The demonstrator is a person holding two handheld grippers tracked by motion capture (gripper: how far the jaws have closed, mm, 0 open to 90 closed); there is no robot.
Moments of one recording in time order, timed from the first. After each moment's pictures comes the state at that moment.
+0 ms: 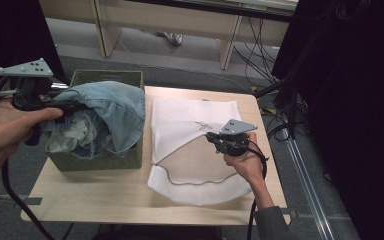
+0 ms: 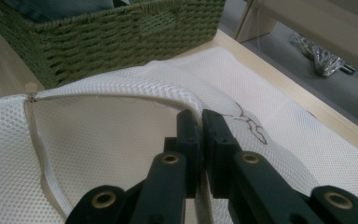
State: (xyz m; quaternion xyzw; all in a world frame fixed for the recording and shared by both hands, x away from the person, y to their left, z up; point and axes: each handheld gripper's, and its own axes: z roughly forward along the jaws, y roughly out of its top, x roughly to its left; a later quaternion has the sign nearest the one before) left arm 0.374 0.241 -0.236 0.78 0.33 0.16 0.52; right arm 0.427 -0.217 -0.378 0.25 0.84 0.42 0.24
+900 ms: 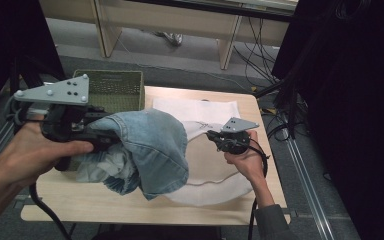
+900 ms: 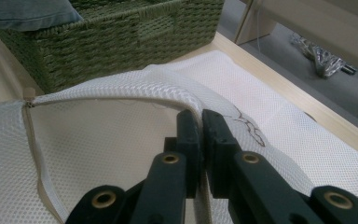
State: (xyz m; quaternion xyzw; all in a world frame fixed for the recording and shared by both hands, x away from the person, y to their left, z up) left arm 0.304 0.145 -0.195 0.80 0.17 0.08 0.57; right arm 0.430 -0.218 -0.376 0.26 0.83 0.43 0.23
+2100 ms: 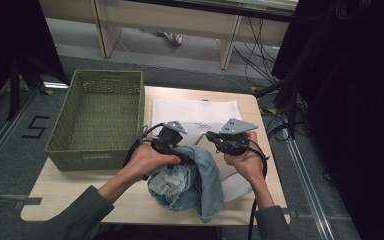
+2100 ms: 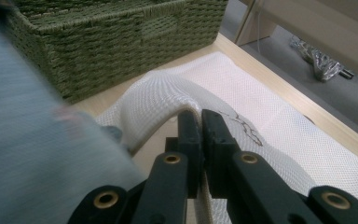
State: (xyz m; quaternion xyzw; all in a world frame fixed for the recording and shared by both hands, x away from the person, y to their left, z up) left arm 0.419 0.012 -0.374 0.85 0.29 -0.02 0.44; right arm 0.425 -0.215 -0.375 0.25 0.84 0.42 0.24
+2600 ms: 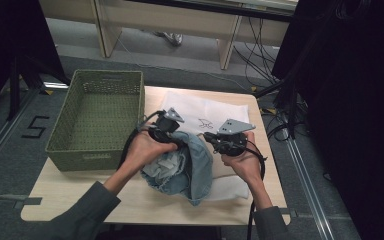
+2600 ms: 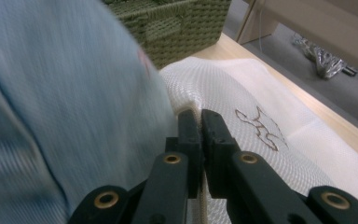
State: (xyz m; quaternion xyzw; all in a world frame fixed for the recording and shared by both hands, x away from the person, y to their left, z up) left arm 0.429 0.009 -0.375 0.87 0.29 0.09 0.39; right arm 0.423 -0.209 -0.376 0.26 0.84 0.42 0.23
